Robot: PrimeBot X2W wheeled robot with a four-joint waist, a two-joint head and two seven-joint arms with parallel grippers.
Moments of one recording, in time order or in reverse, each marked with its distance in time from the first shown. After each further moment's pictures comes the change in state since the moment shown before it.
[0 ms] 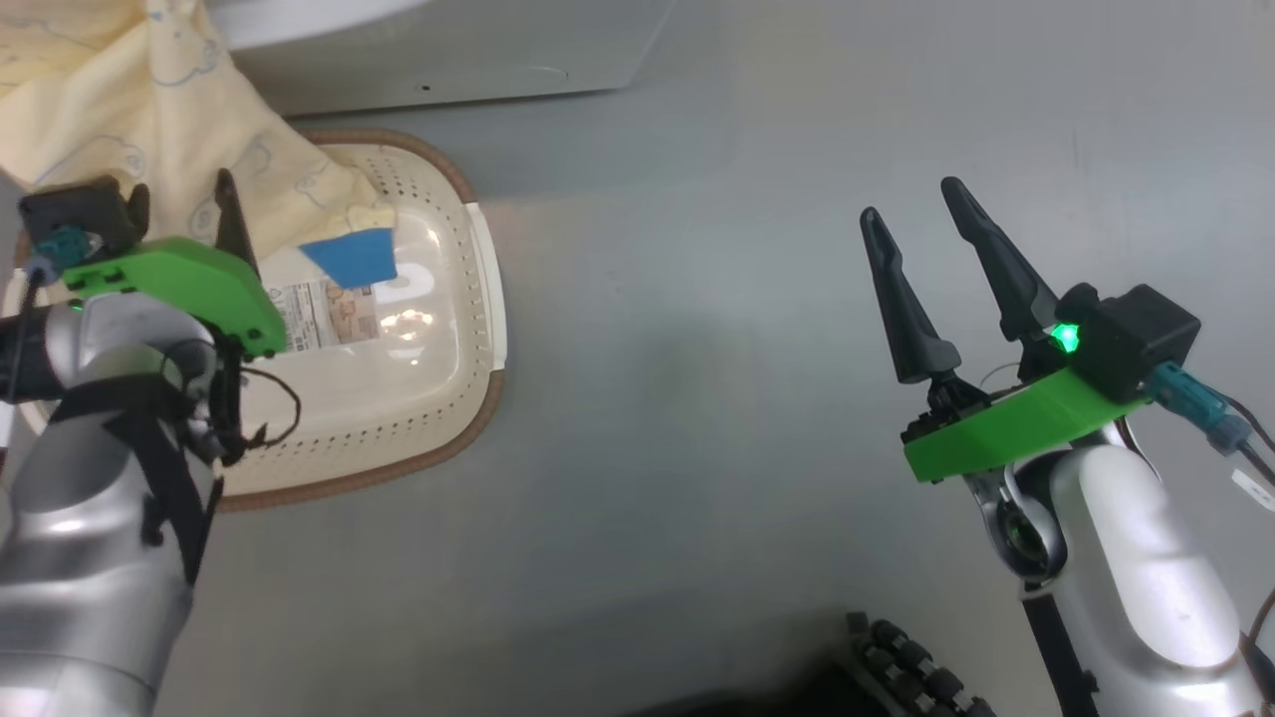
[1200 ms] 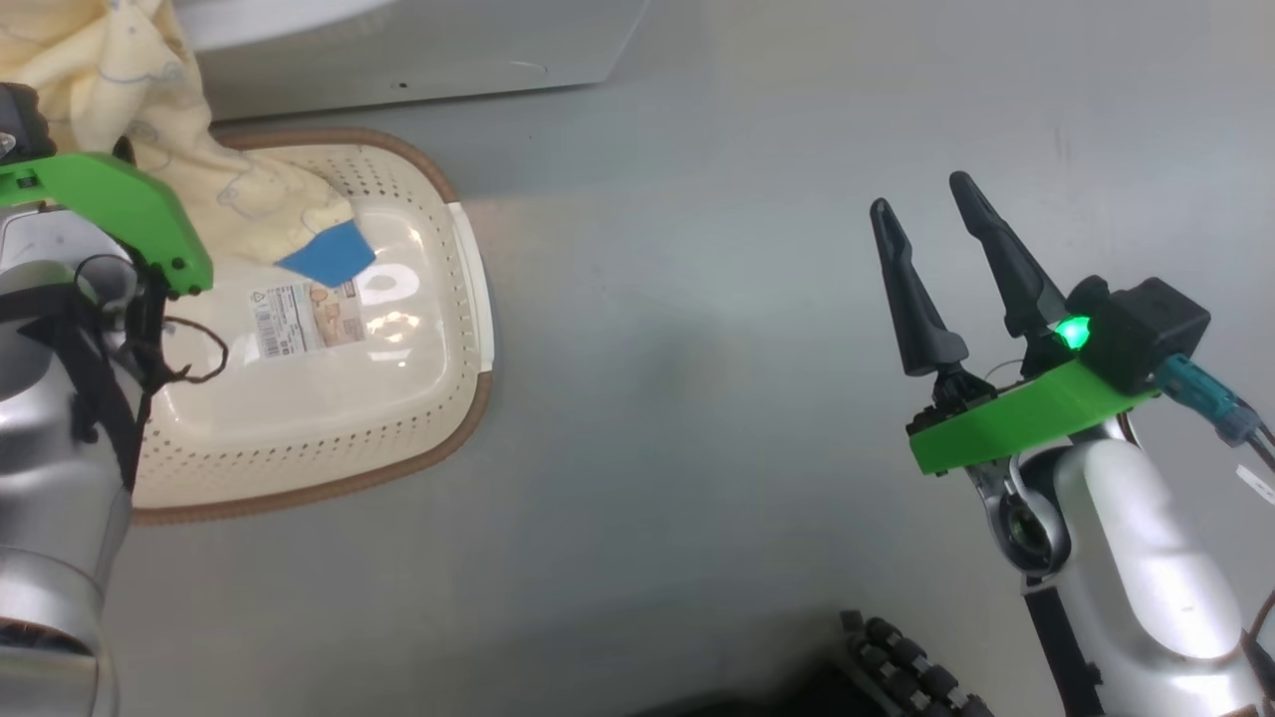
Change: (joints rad) left arm -0.260 0.020 -0.043 0.353 -0.023 -0.119 0.092; right arm -0.020 0.000 -0.003 0.035 0.044 0.000 -0.013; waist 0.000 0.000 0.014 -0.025
